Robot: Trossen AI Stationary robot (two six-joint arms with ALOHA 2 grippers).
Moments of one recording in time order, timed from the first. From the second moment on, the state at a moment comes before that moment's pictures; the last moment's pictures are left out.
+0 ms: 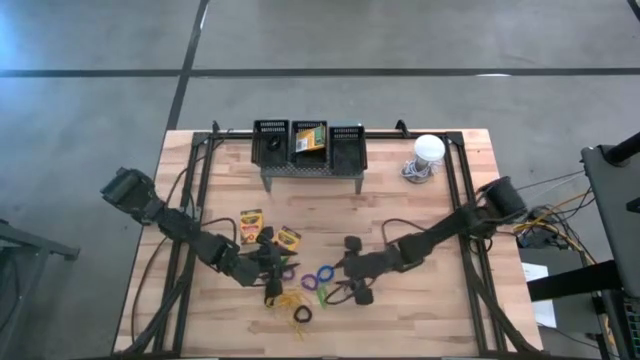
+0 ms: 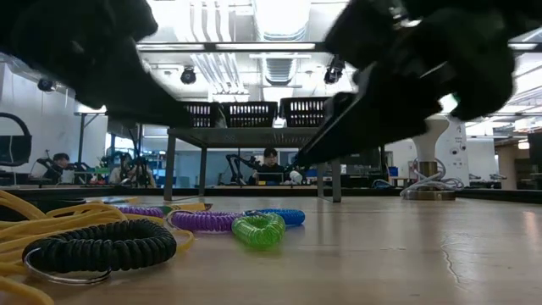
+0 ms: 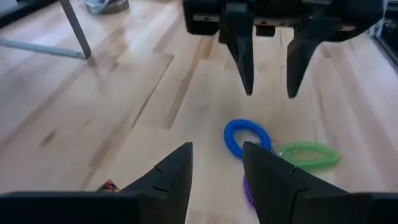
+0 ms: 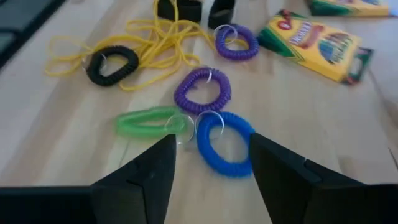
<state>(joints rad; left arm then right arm) -0.56 1.54 0.55 0.37 -0.63 -0.45 0.38 1.84 0.84 0.39 0.18 0.16</state>
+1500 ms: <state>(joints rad) -0.56 1.72 0.58 0.48 -0.61 -0.32 0.44 1.51 0.62 0.59 0.39 0.11</state>
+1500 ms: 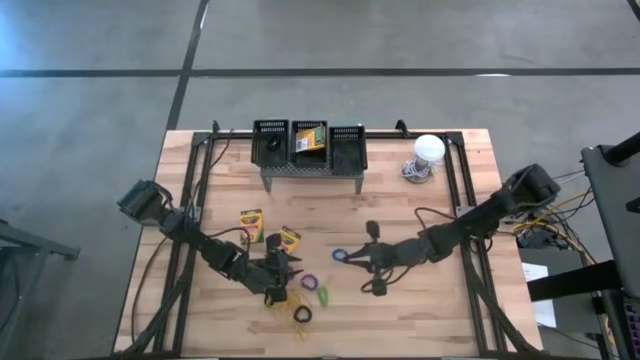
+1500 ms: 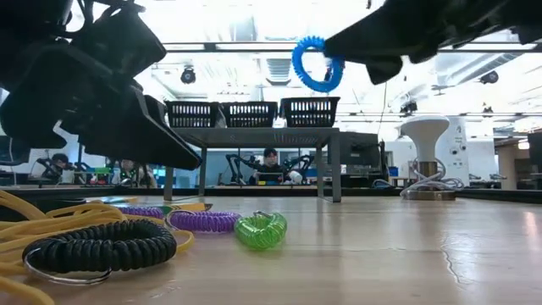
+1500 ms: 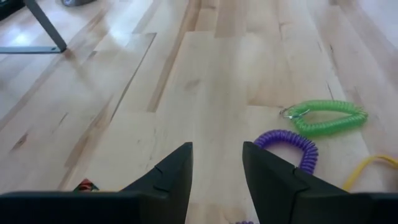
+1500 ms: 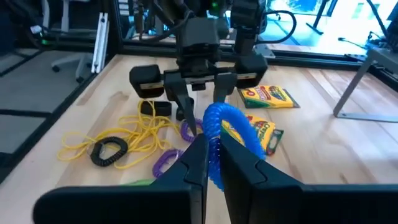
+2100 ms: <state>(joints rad) -0.41 1.79 0.78 0.85 -0.26 0.33 0.44 1.49 0.51 0.77 0.33 0.10</state>
